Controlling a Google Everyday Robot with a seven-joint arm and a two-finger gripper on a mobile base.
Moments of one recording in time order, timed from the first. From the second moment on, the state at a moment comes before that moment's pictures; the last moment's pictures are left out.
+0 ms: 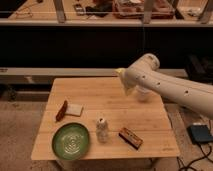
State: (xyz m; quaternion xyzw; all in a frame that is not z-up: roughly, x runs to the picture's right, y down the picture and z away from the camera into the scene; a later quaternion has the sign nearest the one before) arm 0.098 -0.044 0.770 -0.04 -0.10 -0.21 0.97
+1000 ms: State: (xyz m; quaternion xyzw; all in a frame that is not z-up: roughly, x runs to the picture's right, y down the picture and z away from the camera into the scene) arm 0.143 0.053 0.719 -0.12 -0.23 -0.16 0.95
